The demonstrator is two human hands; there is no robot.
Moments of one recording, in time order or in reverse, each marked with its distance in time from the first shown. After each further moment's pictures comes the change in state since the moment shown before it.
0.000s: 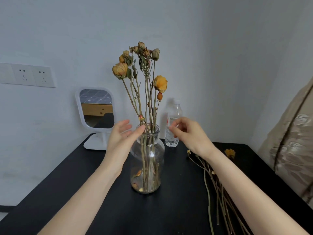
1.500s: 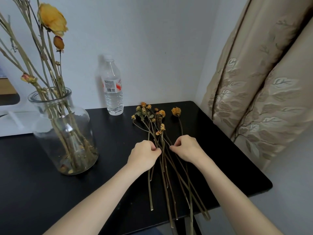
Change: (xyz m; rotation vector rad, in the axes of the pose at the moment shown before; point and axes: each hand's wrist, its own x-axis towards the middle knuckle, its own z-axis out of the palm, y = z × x) left_hand -0.060 -0.121 0.188 0.783 -0.633 -0.047; right_hand -0.104 0.152 -0.069 -0.452 -0.064 0.800
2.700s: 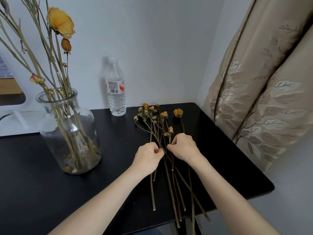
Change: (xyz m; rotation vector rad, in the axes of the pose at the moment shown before) left_hand -0.007 0.000 0.003 -0.117 -0.002 0.038; right_hand 0.009 -0.013 0.011 -0.024 0.065 -0.031
